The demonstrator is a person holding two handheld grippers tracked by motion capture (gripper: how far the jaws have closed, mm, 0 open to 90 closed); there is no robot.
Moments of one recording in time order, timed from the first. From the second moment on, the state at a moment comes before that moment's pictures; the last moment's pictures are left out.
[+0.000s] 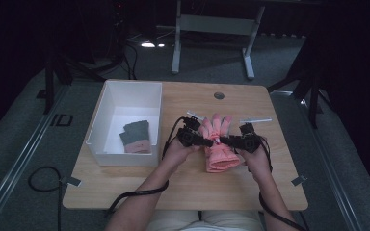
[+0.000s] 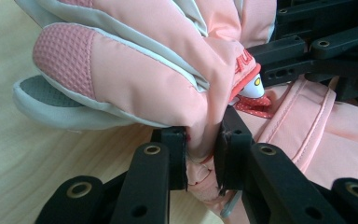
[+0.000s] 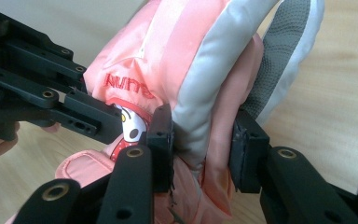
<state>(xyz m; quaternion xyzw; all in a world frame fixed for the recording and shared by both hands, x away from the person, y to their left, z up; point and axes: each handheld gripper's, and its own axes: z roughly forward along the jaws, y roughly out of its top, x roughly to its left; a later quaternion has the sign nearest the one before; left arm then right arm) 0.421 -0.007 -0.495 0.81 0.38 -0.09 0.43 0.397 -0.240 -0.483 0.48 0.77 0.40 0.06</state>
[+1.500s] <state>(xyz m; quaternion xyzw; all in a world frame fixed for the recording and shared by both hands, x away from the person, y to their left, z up) 0.404 0.178 -0.311 0.80 0.41 0.04 0.43 0.412 -0.059 -0.319 0.38 0.78 0.49 0.09</state>
